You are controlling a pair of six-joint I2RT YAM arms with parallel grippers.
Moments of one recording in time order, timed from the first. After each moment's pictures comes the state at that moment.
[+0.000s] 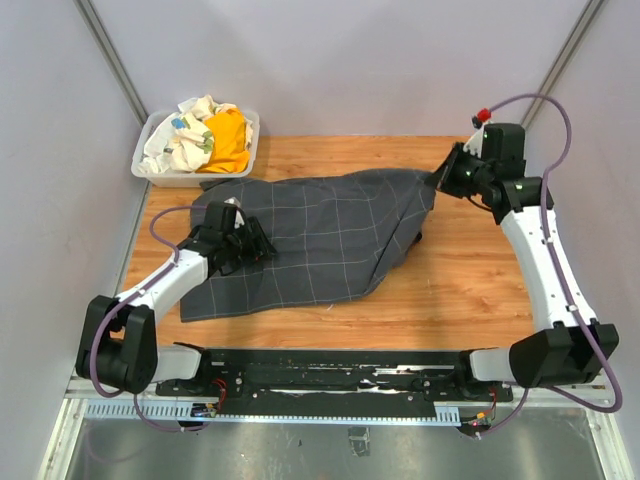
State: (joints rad) left arm -0.24 1.29 0.71 -0.26 0.13 -0.64; right arm 0.07 1.33 1.37 -0.69 -0.26 0.43
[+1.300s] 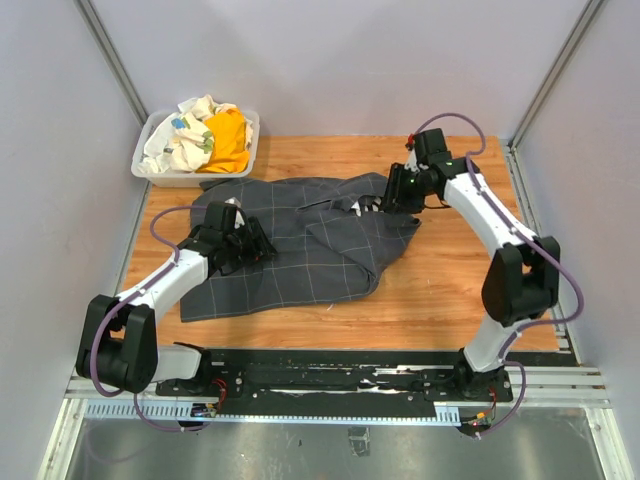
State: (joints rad) left arm -0.24 1.30 0.72 -0.27 0.13 -0.63; right arm 0.27 1.69 1.52 -0.76 -0.24 0.41
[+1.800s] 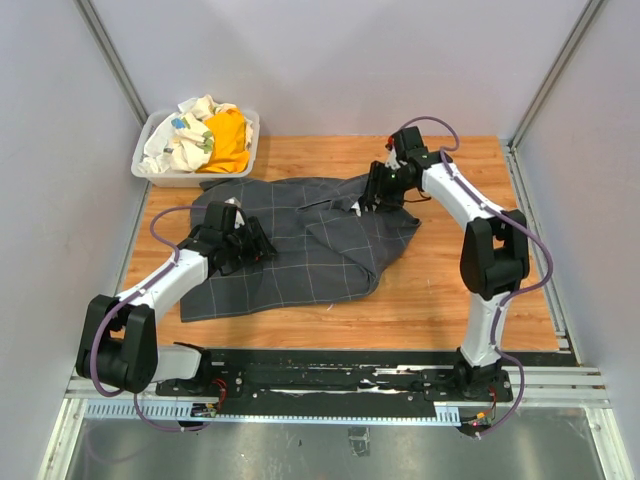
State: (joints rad) left arm -0.24 1.30 0.72 -0.27 0.13 -0.64; right arm 0.31 1.96 1.66 -0.73 -0.35 0.46
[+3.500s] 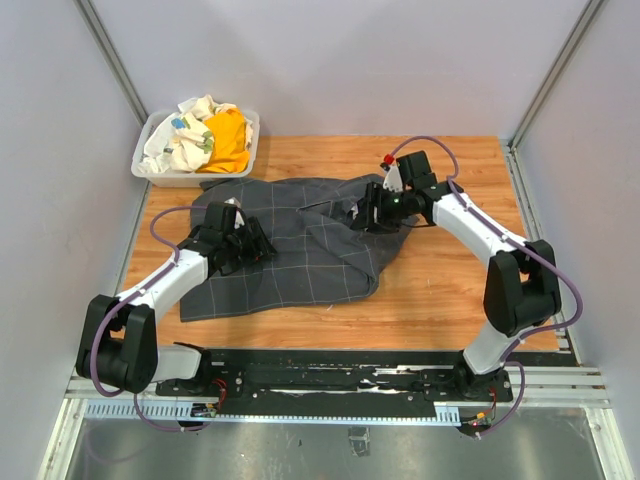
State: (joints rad) left arm -0.24 1.30 0.71 -0.27 0.13 -0.64; right arm 0.36 1.67 1.29 -0.53 -0.53 0.48
